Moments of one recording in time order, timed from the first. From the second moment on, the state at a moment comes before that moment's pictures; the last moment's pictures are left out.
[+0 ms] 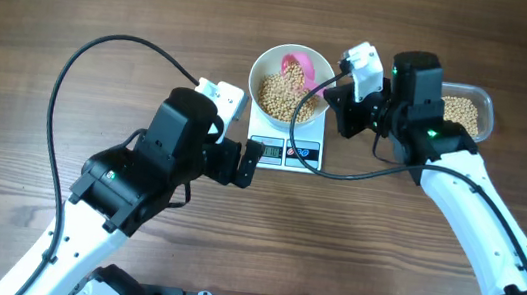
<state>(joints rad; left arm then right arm) -0.54 1.08 1.02 -0.74 0.07 -0.22 0.27 1.48 1.04 -0.30 -0.44 -0.14</state>
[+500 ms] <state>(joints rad) -0.54 1.08 1.02 -0.74 0.07 -0.22 0.27 1.48 1.04 -0.31 -0.40 -0.17</state>
